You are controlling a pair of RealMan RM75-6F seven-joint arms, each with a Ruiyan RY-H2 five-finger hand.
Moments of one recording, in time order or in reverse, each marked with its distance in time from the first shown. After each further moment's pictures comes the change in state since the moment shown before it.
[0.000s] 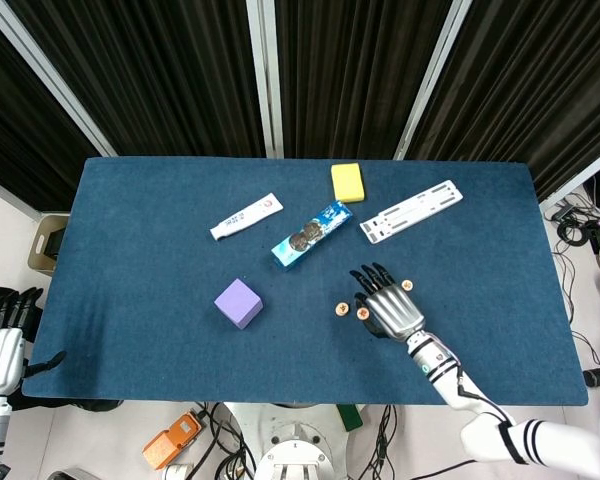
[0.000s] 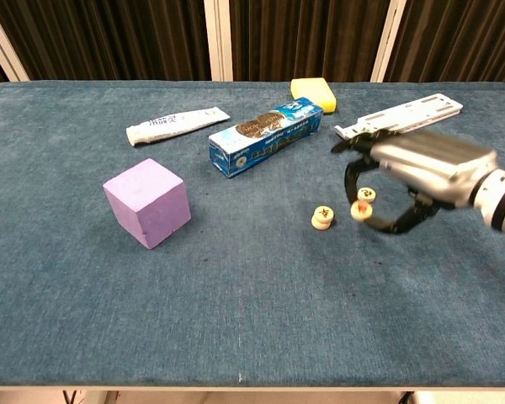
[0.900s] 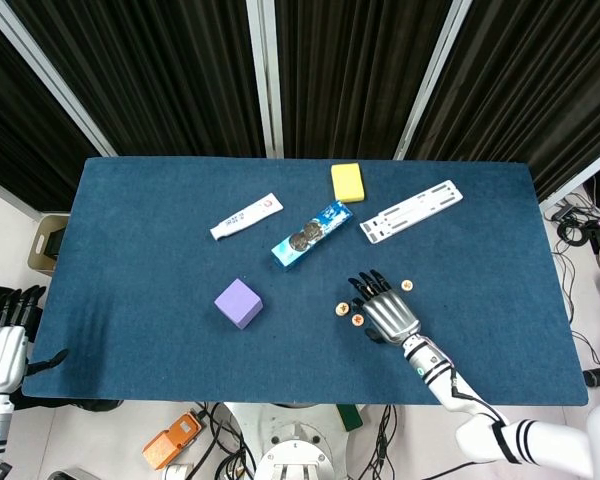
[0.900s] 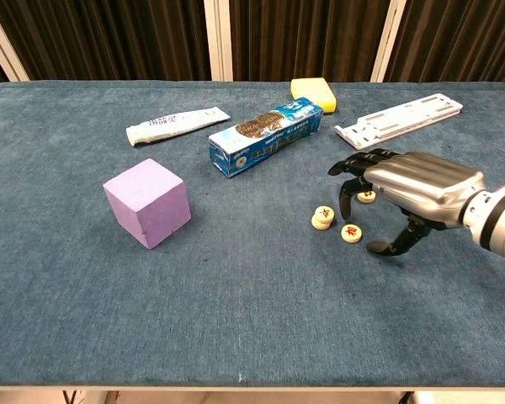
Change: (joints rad) left arm -0.005 0.008 -0.001 -0.022 0.000 -0.003 0.017; right arm 0.006 -0.064 -0.030 0.071 0.027 -0.044 -0.035
